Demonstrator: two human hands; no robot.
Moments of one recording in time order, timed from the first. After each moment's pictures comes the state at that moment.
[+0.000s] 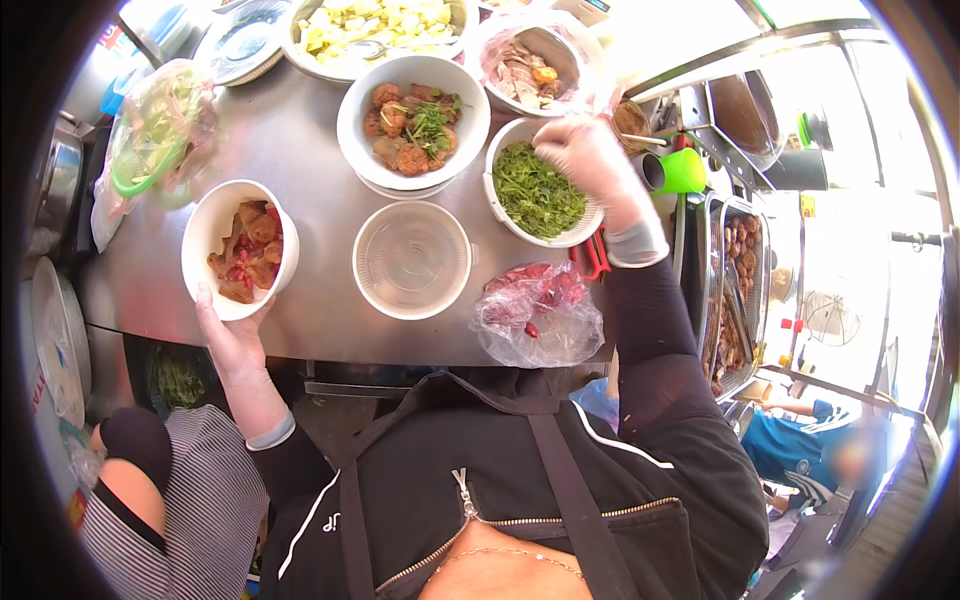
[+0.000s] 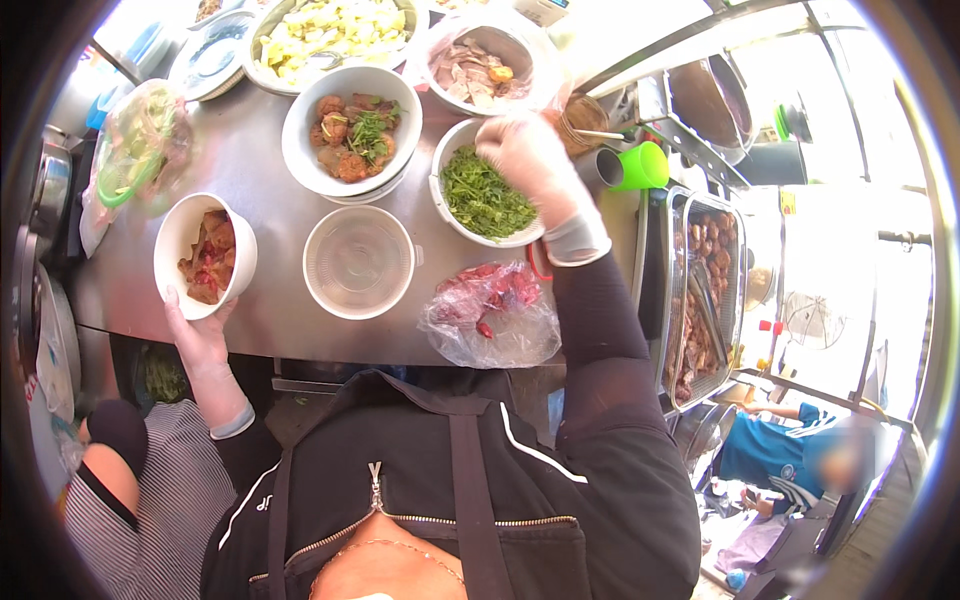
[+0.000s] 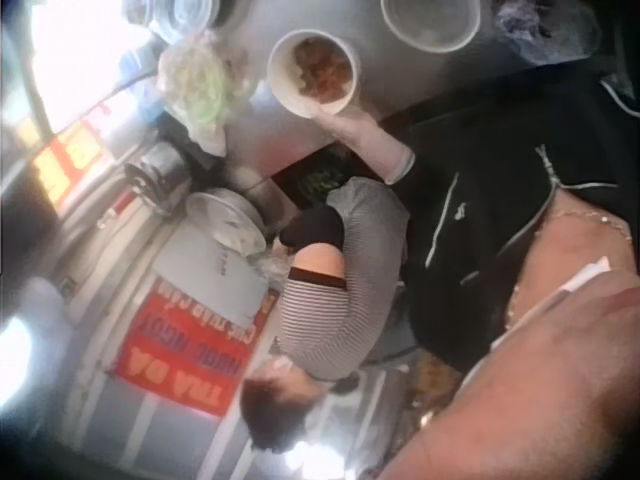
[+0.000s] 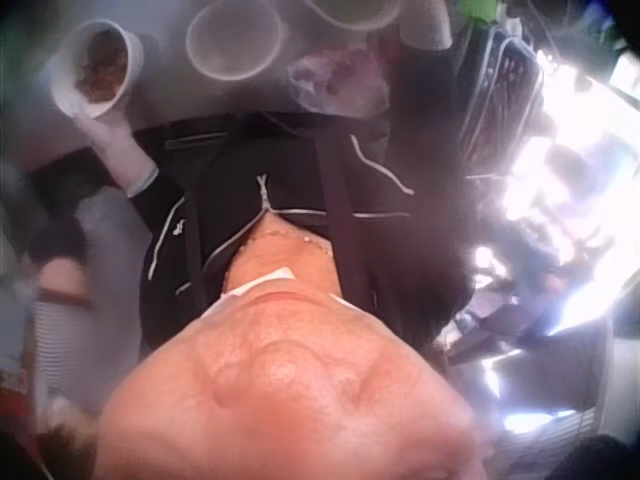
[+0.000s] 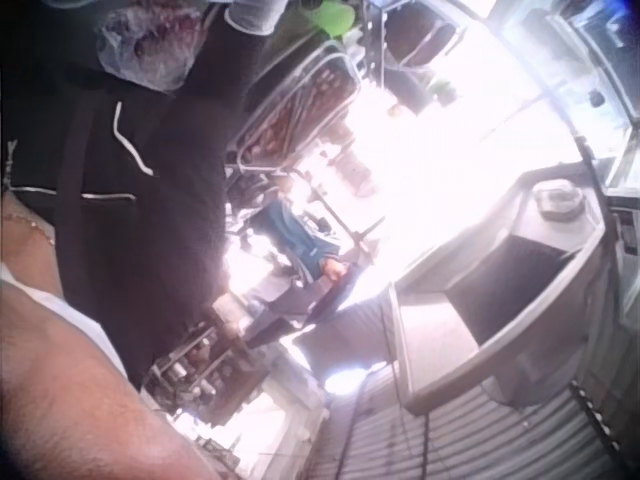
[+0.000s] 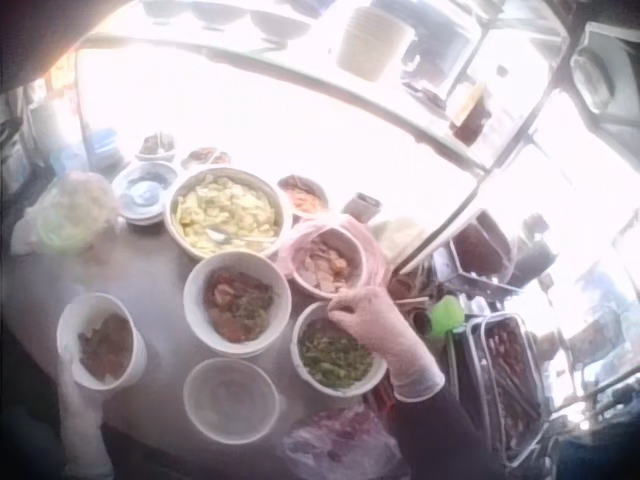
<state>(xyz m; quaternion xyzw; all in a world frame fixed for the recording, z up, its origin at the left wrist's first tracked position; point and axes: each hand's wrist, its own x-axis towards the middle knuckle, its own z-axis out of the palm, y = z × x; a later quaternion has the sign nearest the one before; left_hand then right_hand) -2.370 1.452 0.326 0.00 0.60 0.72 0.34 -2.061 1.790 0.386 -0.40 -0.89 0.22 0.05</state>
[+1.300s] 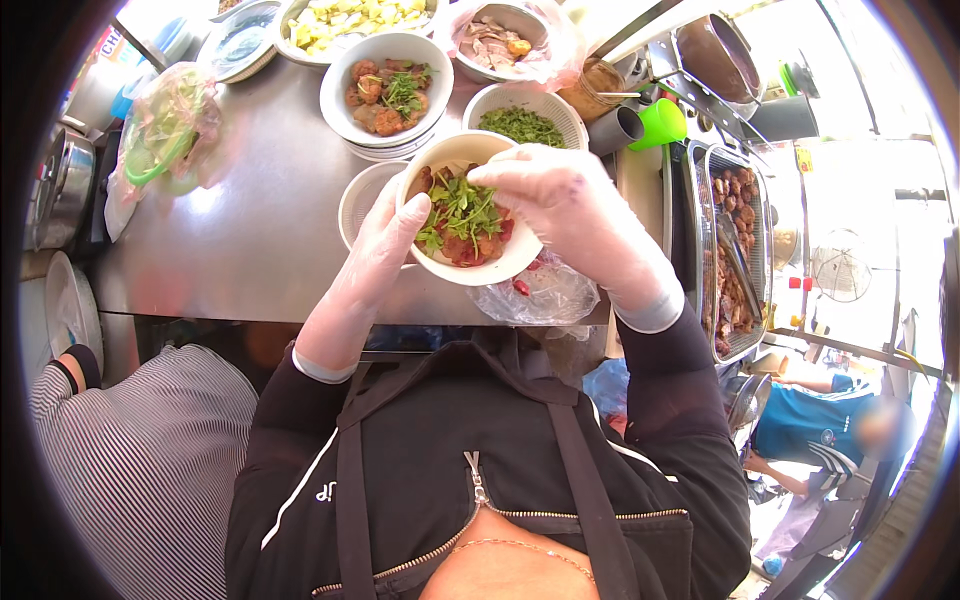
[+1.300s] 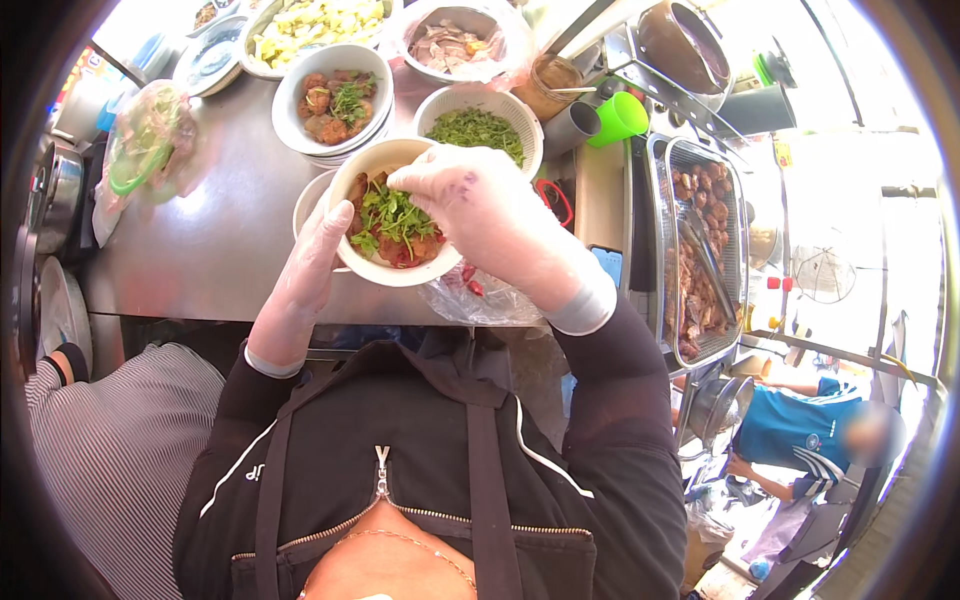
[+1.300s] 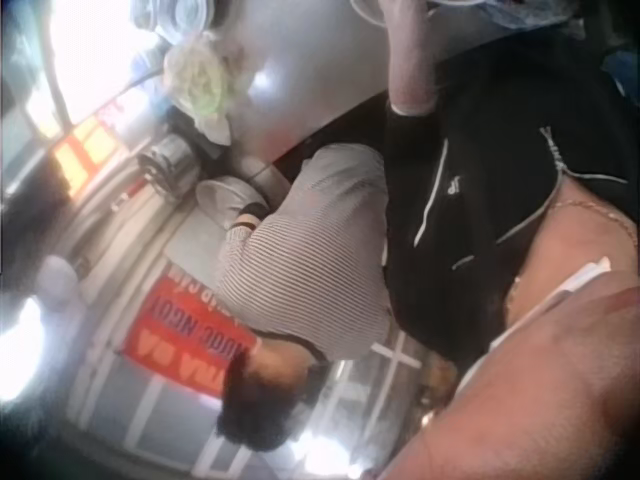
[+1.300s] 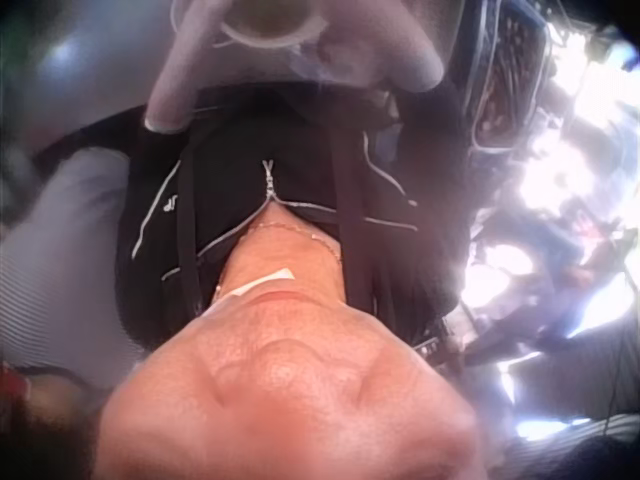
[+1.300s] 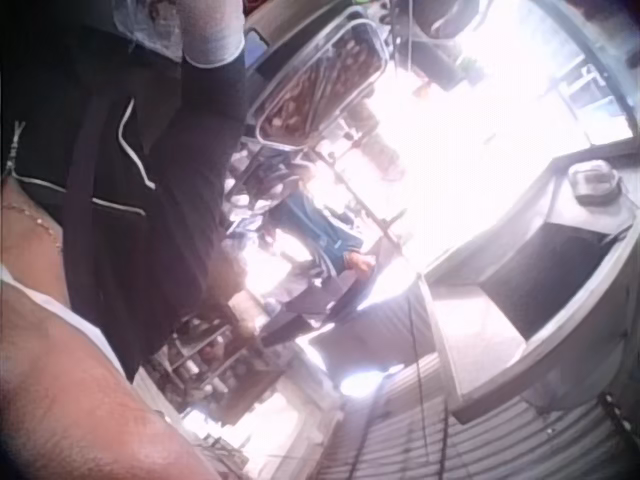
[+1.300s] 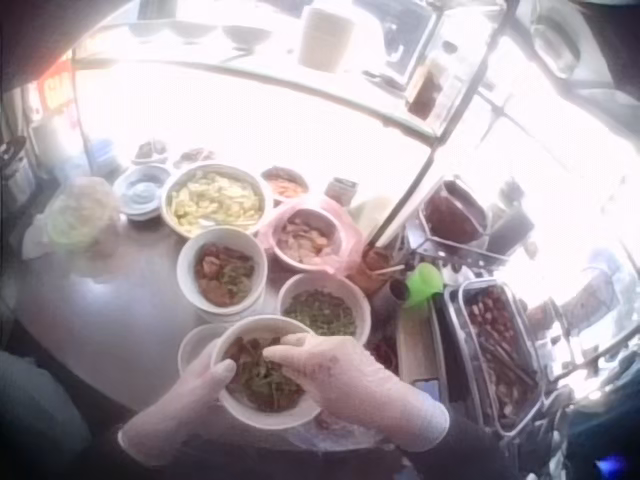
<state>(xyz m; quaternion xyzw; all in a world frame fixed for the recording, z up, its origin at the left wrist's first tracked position) -2.221 1.533 0.381 0.33 0.43 0.60 0.59 -2.045 1.641 0.477 -0.24 -0.91 0.28 0.18</state>
